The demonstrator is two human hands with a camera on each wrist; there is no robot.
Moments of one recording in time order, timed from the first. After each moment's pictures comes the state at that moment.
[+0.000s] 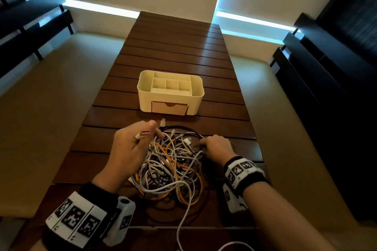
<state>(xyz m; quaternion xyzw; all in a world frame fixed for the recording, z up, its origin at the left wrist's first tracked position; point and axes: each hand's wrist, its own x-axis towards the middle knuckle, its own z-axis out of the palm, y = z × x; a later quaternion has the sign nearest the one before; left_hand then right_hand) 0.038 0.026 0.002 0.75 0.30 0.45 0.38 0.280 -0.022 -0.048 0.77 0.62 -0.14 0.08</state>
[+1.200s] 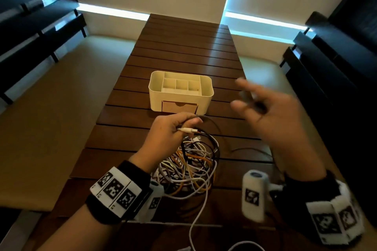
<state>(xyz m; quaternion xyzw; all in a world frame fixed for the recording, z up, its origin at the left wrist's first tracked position) 0.076 0.021 0.031 0.77 0.25 0.37 0.45 0.244 -0.079 0.119 0.73 0.53 -0.08 -0.42</state>
